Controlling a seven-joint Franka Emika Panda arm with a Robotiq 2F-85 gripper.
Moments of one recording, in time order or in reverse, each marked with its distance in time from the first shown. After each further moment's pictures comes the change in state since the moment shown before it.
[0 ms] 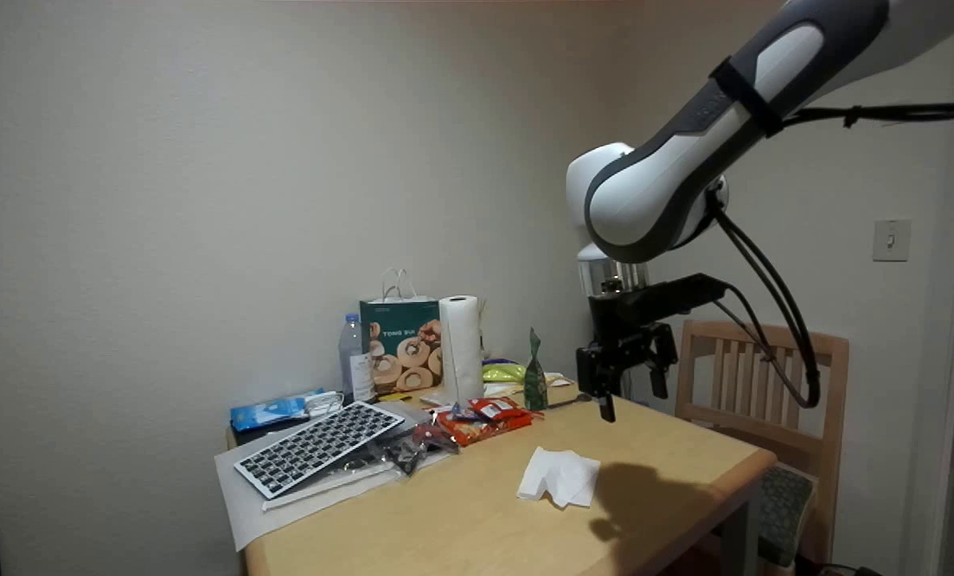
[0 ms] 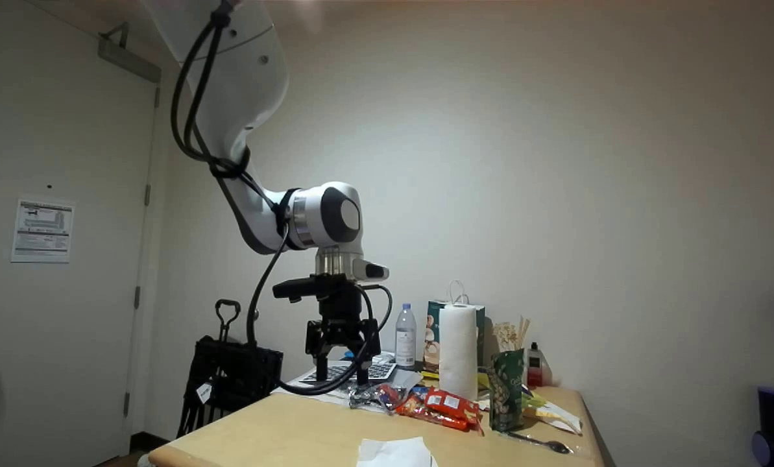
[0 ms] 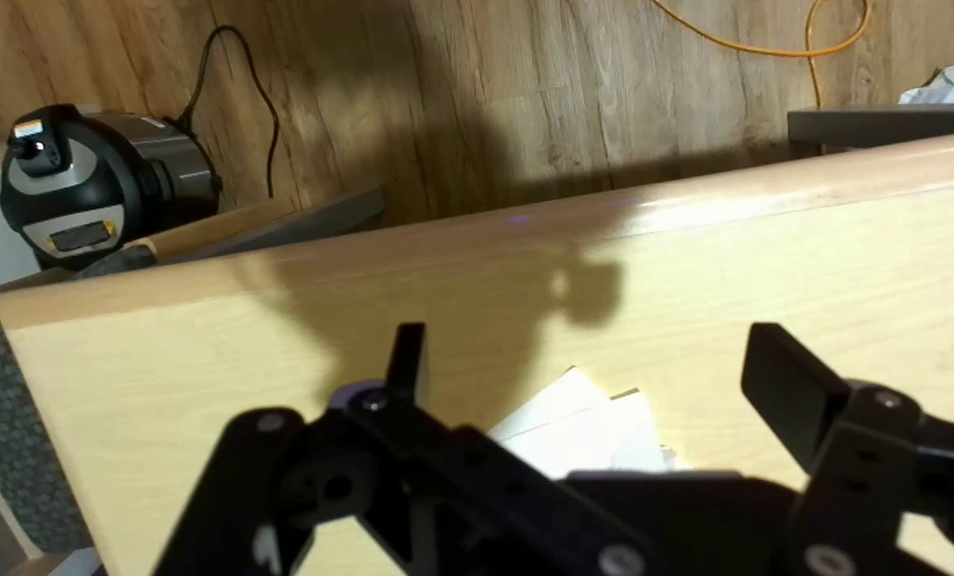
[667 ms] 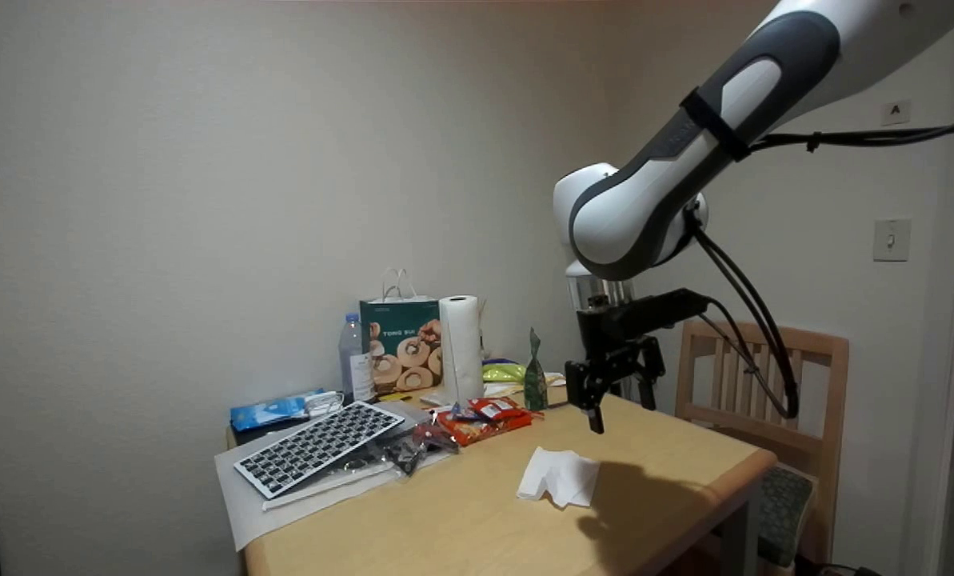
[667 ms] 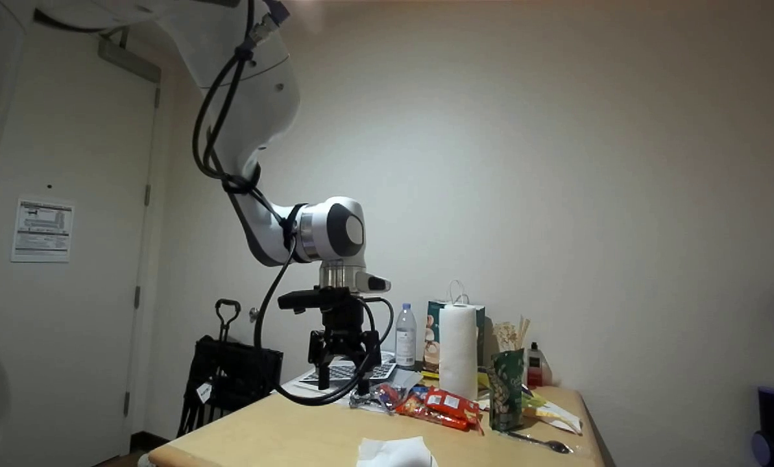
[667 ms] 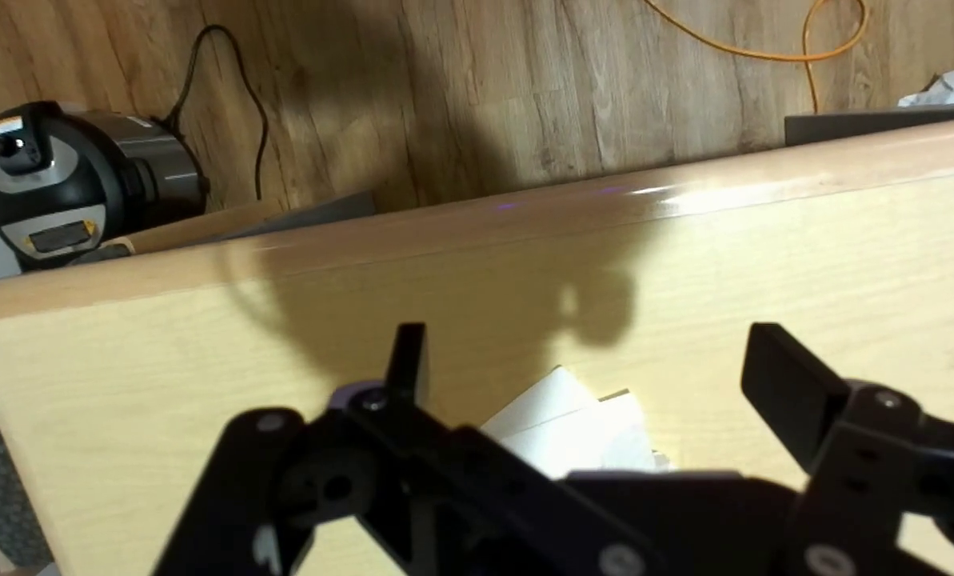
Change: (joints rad) arm 0.017 0.089 -0.011 0.054 0.006 0.018 0.006
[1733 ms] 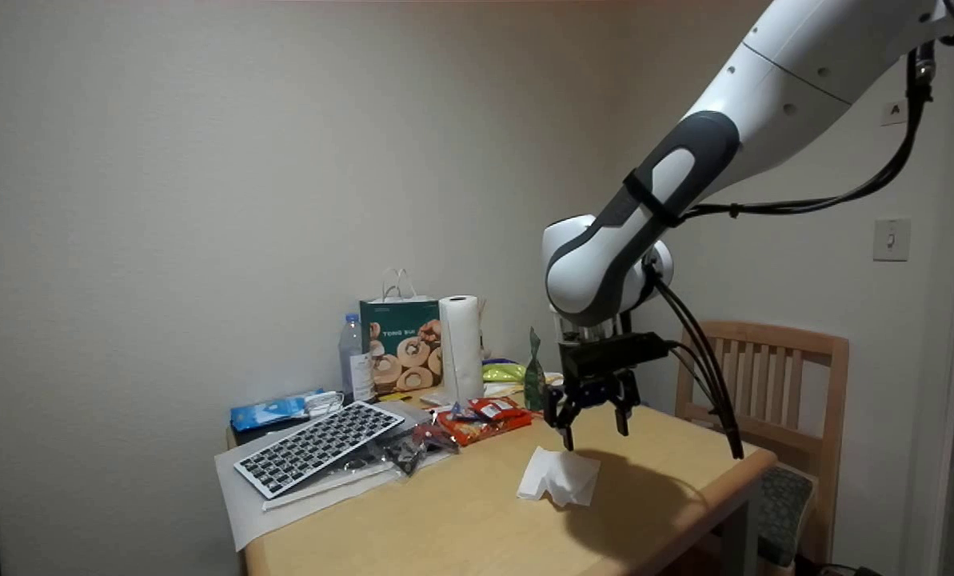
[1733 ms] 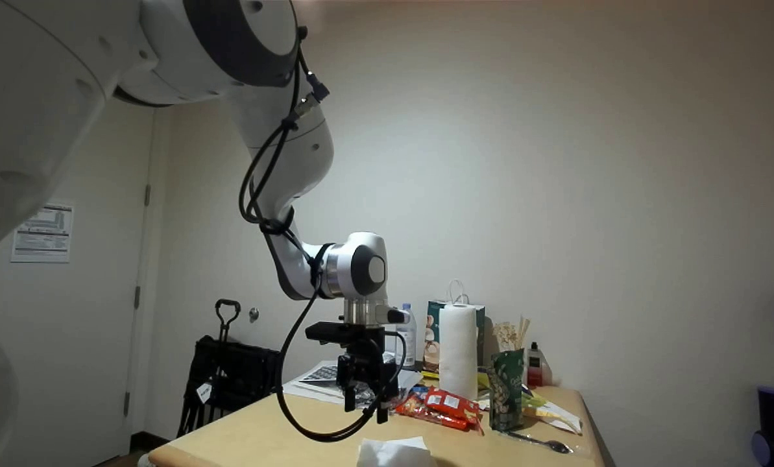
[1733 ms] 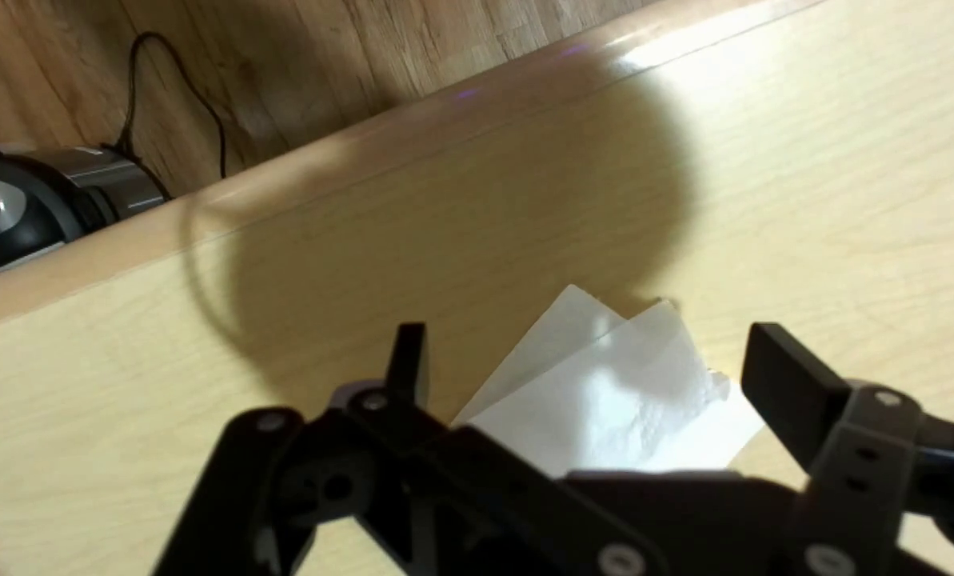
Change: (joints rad) arm 0.025 0.241 -0.072 0.157 0.046 0.122 0.113
